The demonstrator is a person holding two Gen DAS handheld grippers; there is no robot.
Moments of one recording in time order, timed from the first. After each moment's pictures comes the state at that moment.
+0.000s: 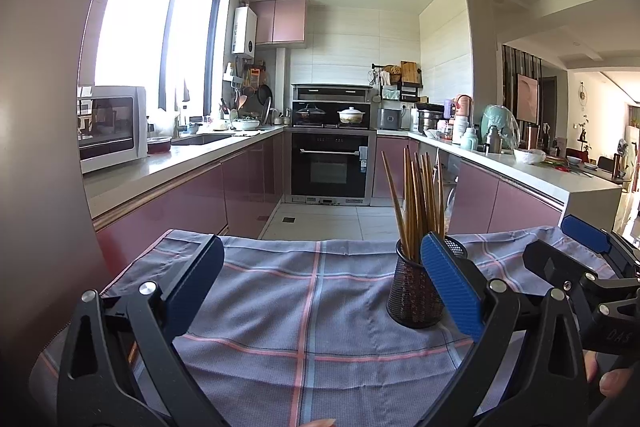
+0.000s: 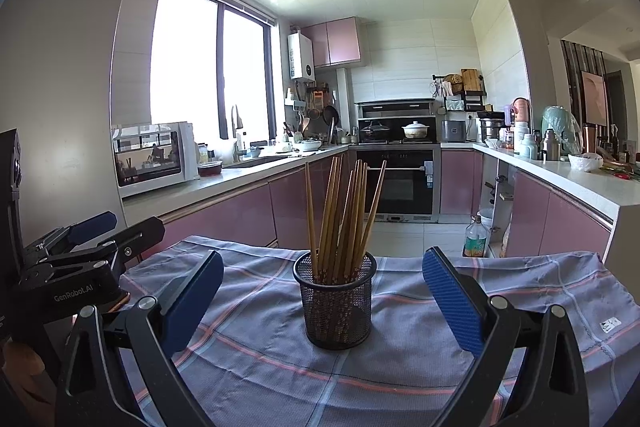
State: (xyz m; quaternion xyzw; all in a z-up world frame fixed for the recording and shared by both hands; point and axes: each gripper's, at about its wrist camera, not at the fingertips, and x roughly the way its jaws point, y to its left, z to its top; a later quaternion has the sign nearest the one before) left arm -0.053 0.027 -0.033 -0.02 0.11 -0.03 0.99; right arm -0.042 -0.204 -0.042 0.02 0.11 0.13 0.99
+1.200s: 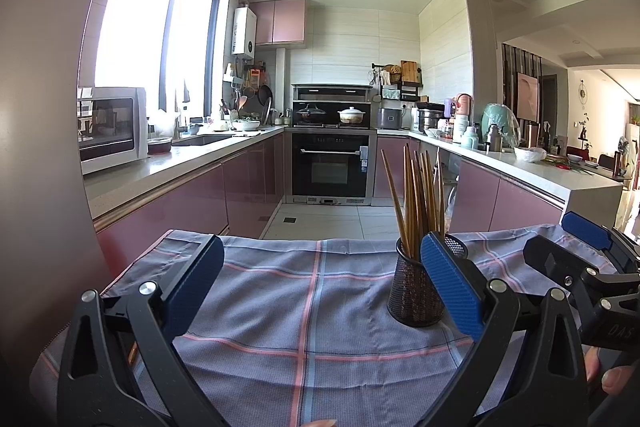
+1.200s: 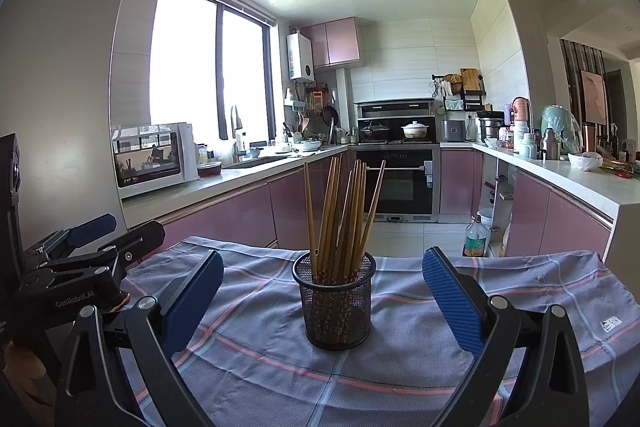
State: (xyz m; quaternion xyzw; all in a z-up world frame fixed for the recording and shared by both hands) left arm -0.054 0.027 -0.033 -0.02 0.11 -0.03 0.99; right arm -0.039 -0.204 -0.042 0.02 0.11 0.13 0.99
